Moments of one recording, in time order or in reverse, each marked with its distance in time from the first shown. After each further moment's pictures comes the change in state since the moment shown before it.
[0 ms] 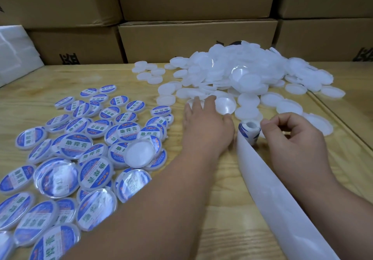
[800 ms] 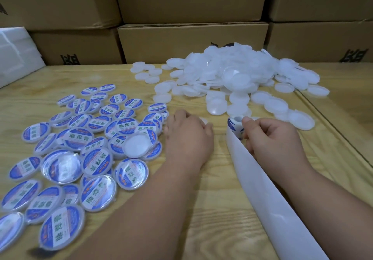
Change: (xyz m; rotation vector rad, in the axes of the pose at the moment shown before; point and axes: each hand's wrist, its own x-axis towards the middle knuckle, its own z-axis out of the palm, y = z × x) left_hand -0.039 -0.013 -0.013 0.124 0.094 -0.071; right_hand -0.010 -0.008 -0.010 -0.059 -0.199 0.018
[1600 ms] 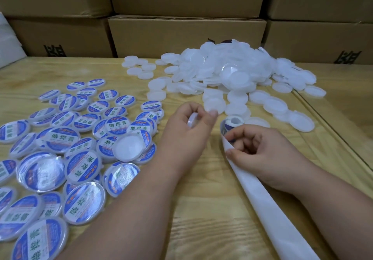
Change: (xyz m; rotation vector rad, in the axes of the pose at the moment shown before) left_hand -0.014 -0.002 -0.033 -0.962 -0.193 -0.012; right_hand 0.007 0.011 -0.005 0.032 -0.473 -0.029
